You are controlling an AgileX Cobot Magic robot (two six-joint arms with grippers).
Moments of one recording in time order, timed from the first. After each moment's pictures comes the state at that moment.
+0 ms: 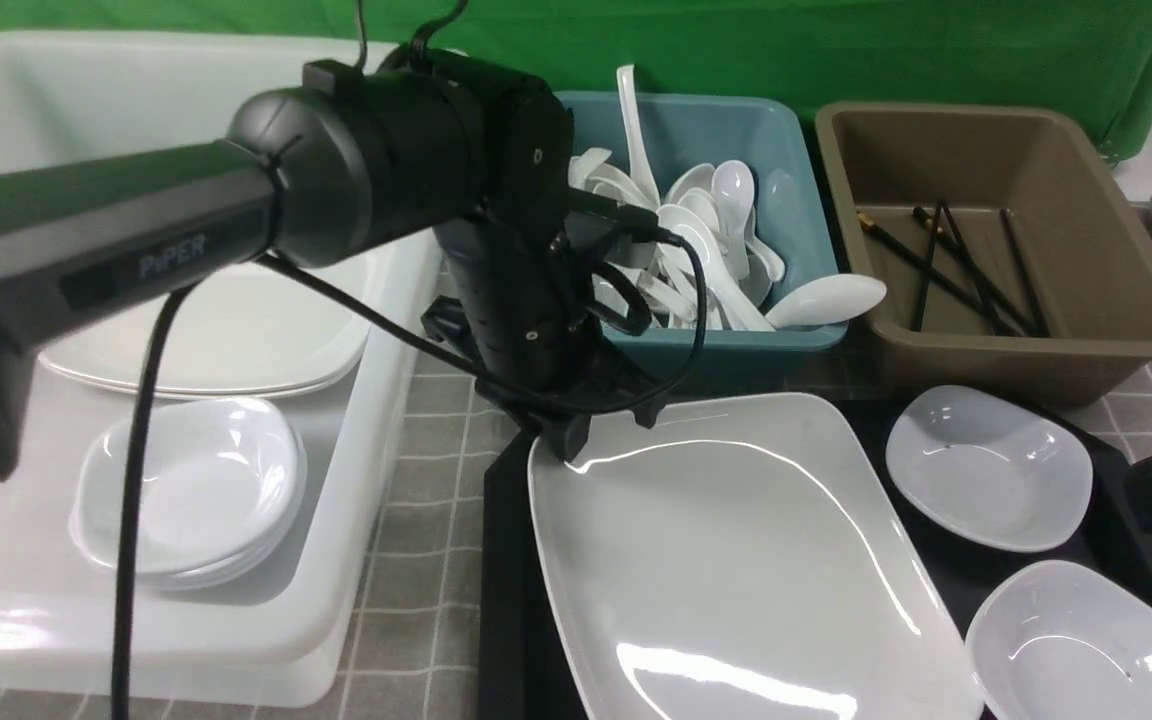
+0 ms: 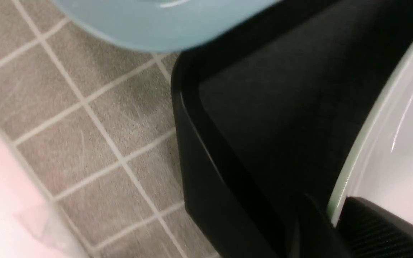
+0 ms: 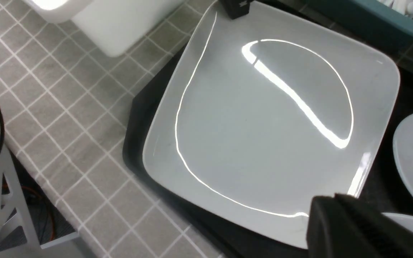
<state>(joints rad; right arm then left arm) 0.10 0.89 -1.00 0.56 1.07 -0.65 -0.58 1.98 -1.63 -0.05 1.08 -0.03</state>
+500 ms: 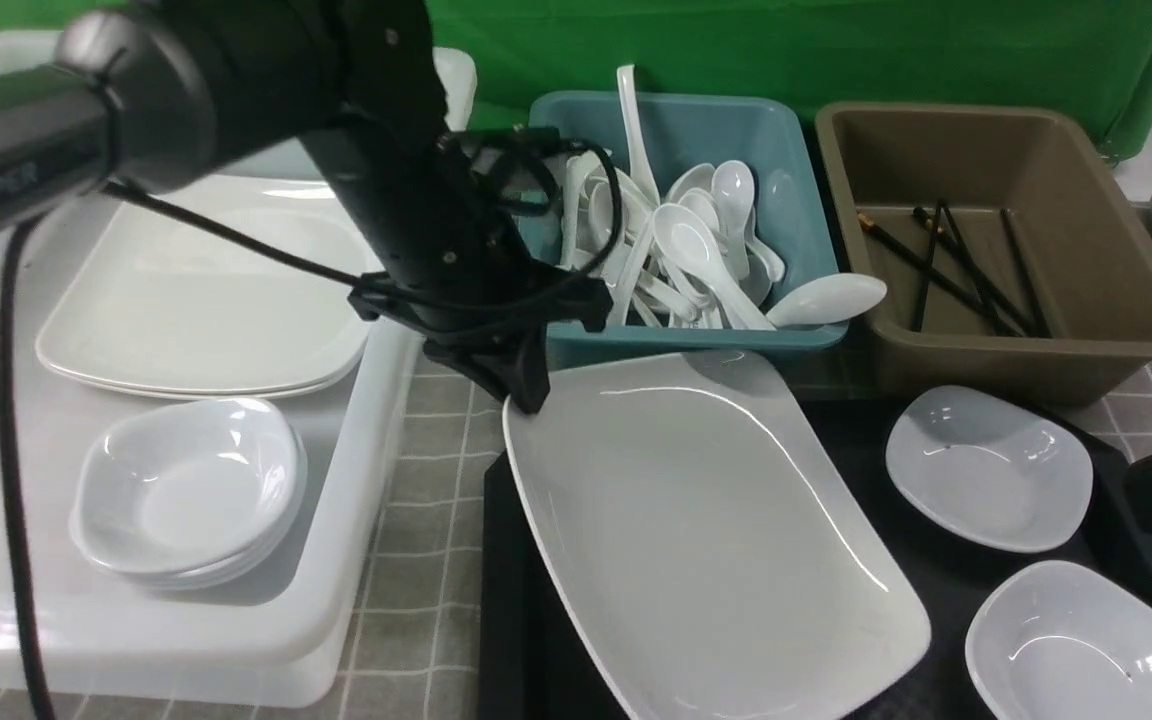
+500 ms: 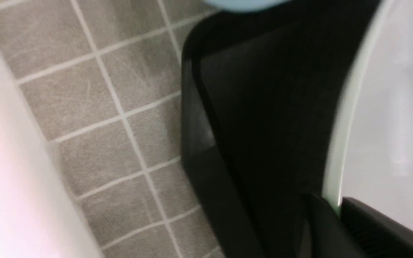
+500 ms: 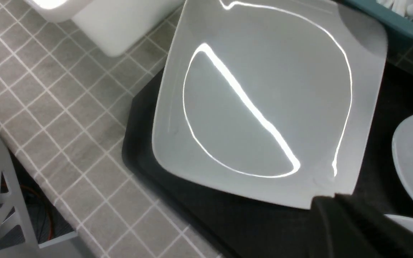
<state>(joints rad) 0.10 0.89 -1.00 0.56 1.07 -0.66 -0.41 1.89 -1.63 -0.32 1.15 0.01</state>
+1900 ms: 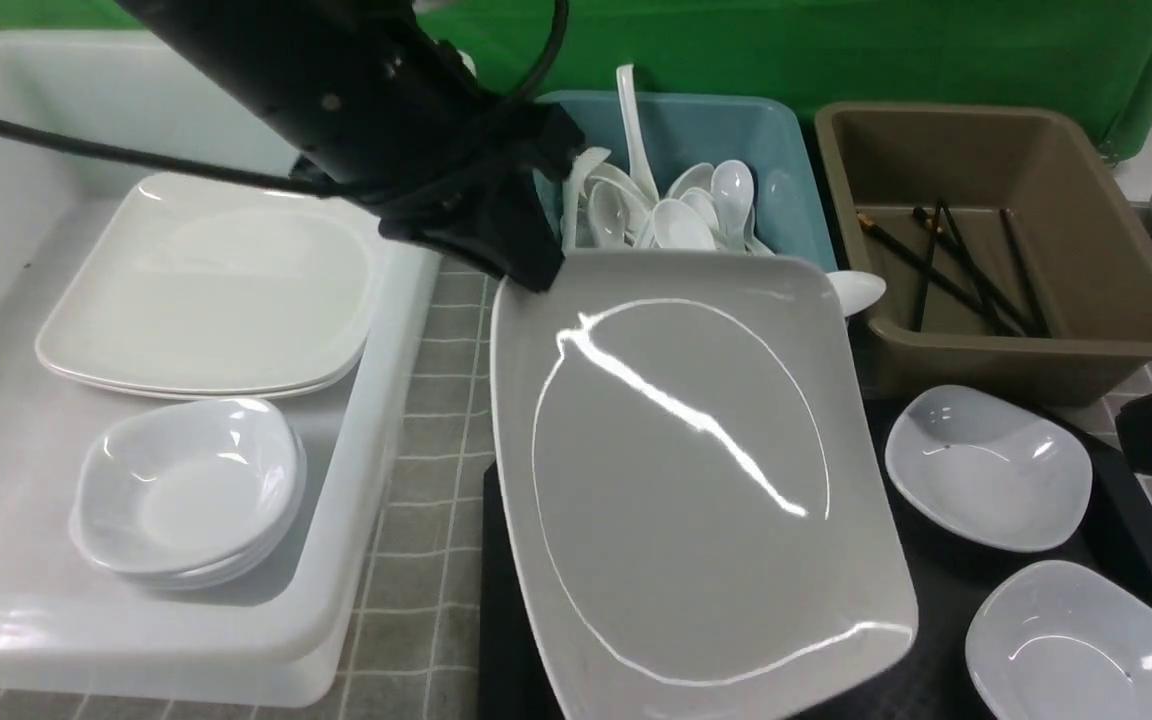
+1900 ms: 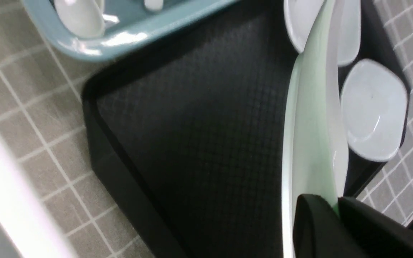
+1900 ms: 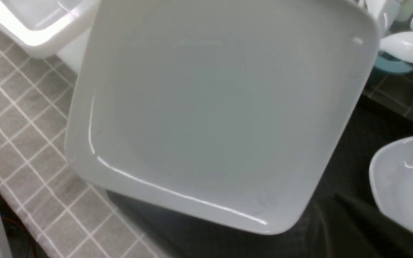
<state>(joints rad) 0.10 0.89 -1.01 0.60 0.99 -0.67 -0.34 1.65 -1.66 -0.50 1.23 0.15</state>
